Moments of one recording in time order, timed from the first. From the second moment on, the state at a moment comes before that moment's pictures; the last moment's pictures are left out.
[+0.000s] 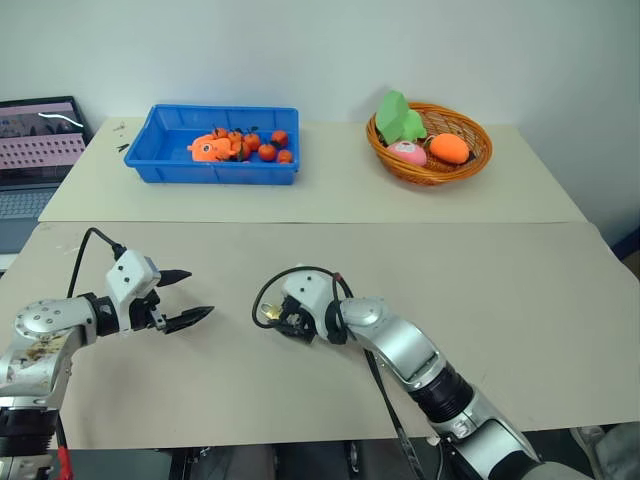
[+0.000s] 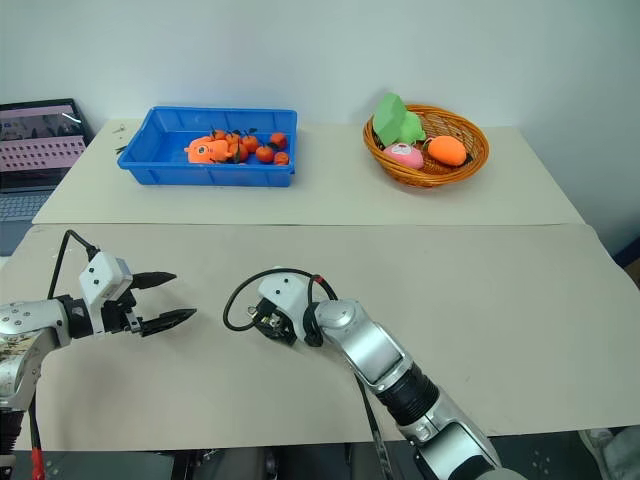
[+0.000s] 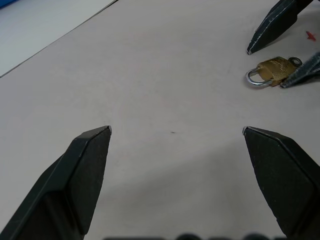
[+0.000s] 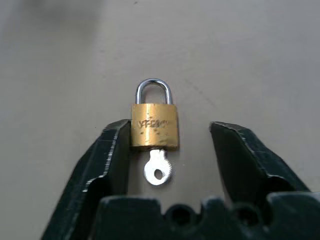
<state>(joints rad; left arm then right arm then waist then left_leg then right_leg) -0.12 0.86 0.22 0.04 -0.36 0.25 -1.07 -0.54 -0.14 0.55 -0.12 0.06 0.80 0.51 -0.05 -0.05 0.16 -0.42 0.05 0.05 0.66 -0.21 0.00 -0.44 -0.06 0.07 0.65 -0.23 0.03</state>
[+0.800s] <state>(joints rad) -0.19 0.88 0.22 0.06 -0.36 0.26 -1.06 -0.69 -0.14 0.71 0.07 0.00 0.35 0.88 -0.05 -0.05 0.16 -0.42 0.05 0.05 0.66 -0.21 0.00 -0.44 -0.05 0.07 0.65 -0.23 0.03</state>
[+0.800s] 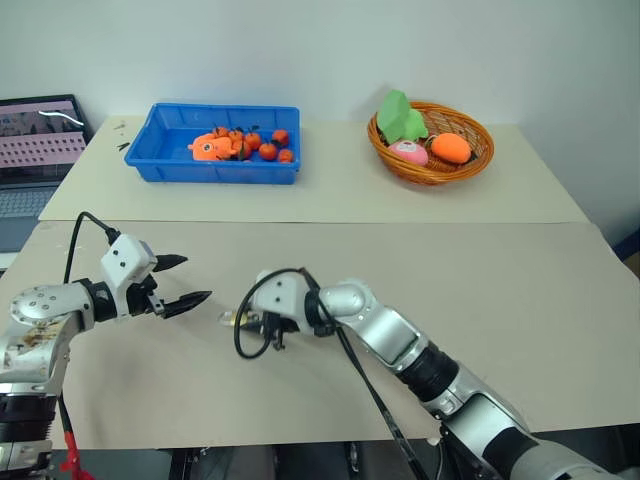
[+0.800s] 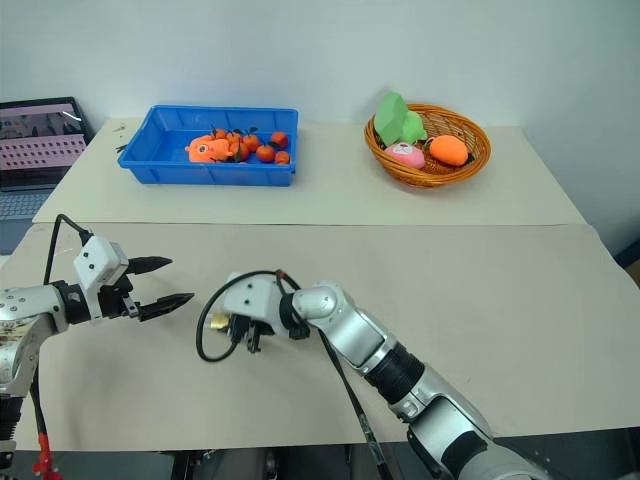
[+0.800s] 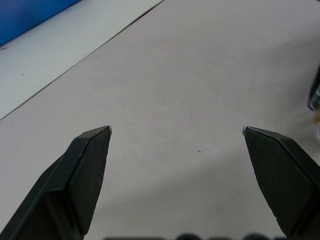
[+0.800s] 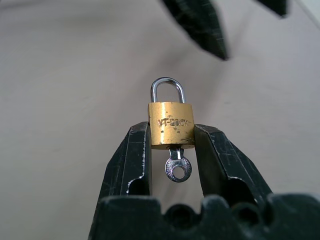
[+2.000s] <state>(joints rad) 0.12 0.91 0.36 -0.22 -0.48 0.25 -1.21 -0.53 -0.35 0.34 -0.08 0.12 0.48 0.99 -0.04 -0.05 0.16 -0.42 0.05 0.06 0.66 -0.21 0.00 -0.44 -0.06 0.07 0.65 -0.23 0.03</state>
